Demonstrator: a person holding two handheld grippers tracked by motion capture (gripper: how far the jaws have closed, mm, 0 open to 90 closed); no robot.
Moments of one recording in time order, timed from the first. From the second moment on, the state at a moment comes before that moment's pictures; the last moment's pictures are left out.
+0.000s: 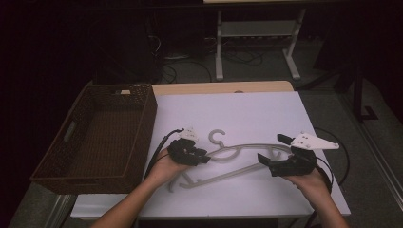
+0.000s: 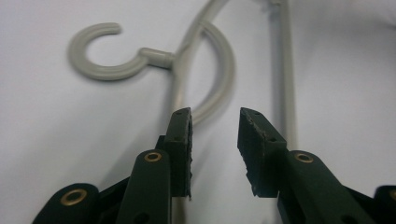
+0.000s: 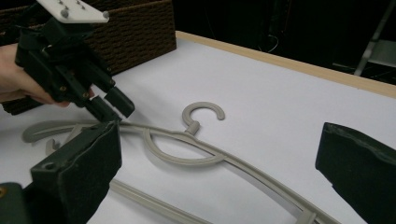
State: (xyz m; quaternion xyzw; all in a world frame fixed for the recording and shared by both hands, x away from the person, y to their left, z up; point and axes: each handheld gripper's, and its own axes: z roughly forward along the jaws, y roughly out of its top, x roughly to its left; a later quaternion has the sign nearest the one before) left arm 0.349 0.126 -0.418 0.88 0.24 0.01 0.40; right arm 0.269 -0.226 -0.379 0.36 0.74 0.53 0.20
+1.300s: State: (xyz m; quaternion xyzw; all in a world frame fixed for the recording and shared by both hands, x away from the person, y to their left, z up) left arm 0.359 0.116 -0.445 0.90 0.24 0.06 0.36; right arm 0.268 -0.227 -0.379 0.36 0.74 0.53 0.20
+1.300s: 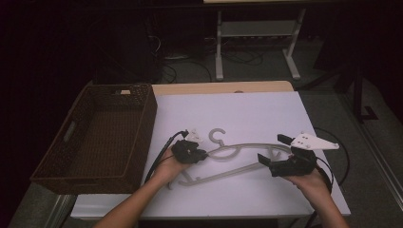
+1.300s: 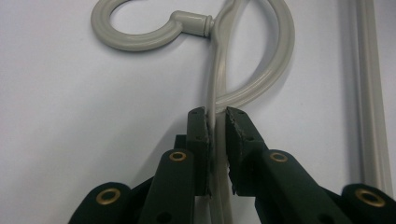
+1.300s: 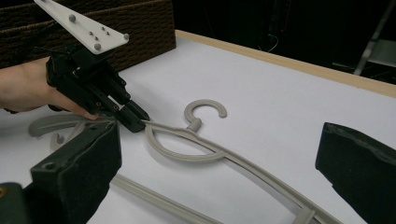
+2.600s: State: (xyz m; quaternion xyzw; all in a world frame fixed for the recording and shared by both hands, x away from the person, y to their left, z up) left arm 0.363 0.120 -0.443 0.89 0.26 0.04 0.38; right arm 0.285 -0.150 -0.430 0.32 0.85 0.40 0.09
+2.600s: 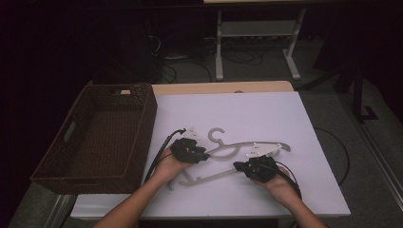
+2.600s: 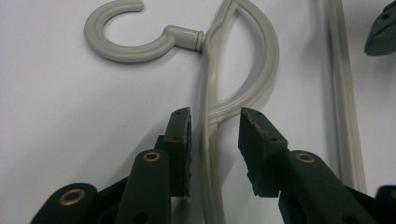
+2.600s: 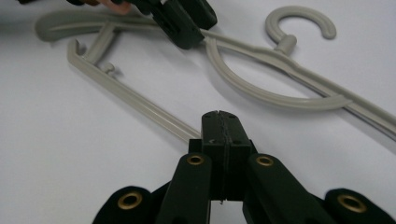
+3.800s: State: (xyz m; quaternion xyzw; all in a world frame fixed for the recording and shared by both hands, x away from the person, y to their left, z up) left arm 0.363 0.116 -0.444 0.90 0.25 0.04 0.37; right arm 0.289 -0.145 -0.446 0.33 0.87 0.36 0.09
